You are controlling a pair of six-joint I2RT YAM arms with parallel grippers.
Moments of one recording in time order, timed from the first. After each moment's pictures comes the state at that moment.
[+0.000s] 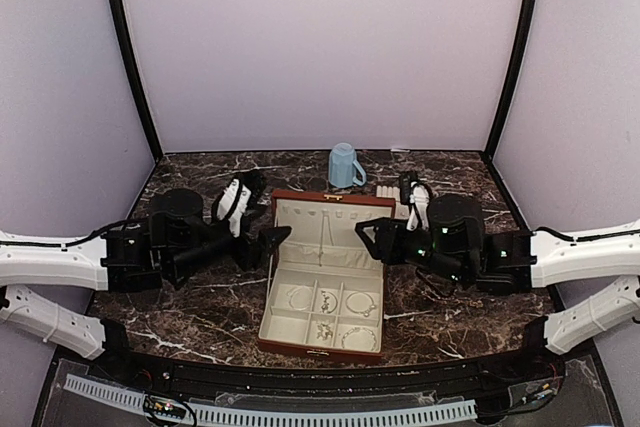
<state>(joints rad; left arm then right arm) -1.09 1.14 0.66 0.20 -0.30 0.03 1.15 1.21 0.72 0.16 0.38 0.70</state>
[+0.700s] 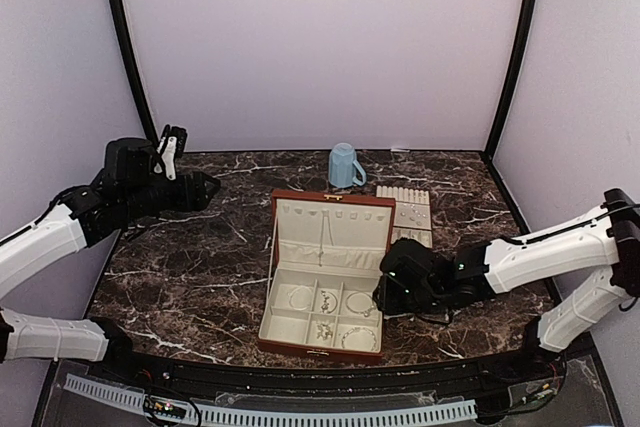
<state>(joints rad) -0.49 1.01 0.82 -0.26 -0.02 -0.27 1.15 1.43 0.70 -0.30 0.29 1.07</state>
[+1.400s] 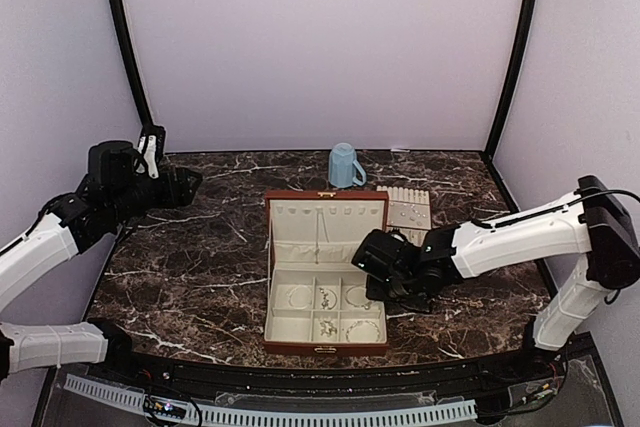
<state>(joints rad) -0.37 0.94 0.78 -0.25 -0.04 -0.26 1.15 1.60 0.93 -0.52 0.38 1.16</state>
